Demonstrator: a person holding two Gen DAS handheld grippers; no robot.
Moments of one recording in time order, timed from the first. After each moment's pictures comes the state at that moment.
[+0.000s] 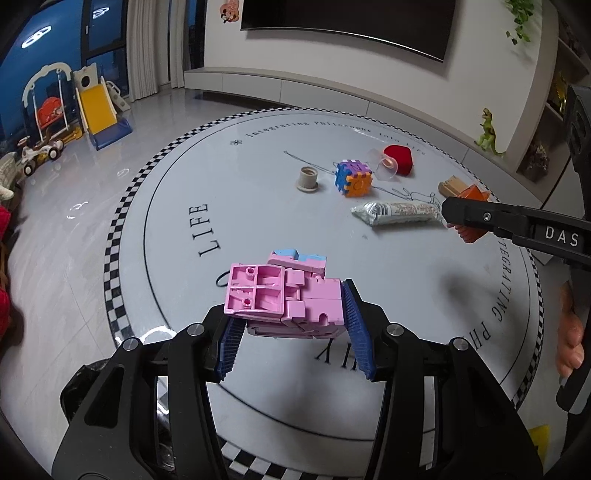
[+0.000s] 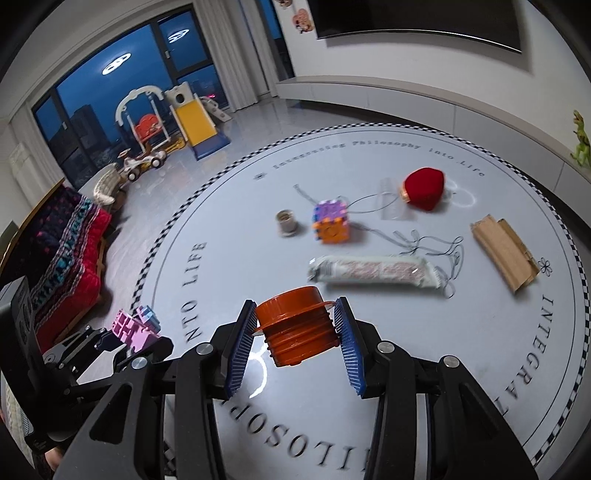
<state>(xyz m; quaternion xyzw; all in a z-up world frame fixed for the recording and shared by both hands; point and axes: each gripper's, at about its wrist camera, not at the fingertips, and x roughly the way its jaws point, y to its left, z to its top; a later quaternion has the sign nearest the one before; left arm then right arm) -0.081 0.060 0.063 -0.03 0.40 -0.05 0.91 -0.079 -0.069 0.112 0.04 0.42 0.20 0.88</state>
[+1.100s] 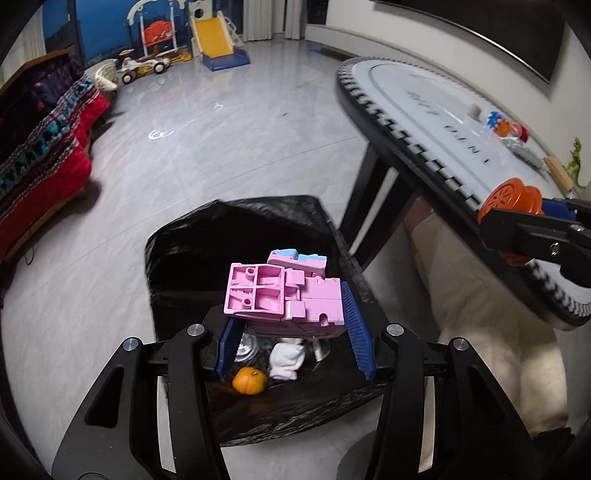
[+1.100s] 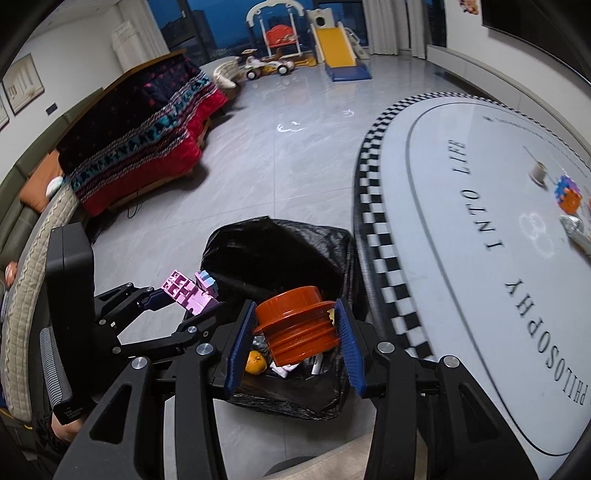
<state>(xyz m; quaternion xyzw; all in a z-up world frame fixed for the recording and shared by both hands) -0.263 0.217 -0.016 -0.10 0.47 0.14 0.87 -0.242 0.154 0.063 -0.11 0.47 0.40 0.78</state>
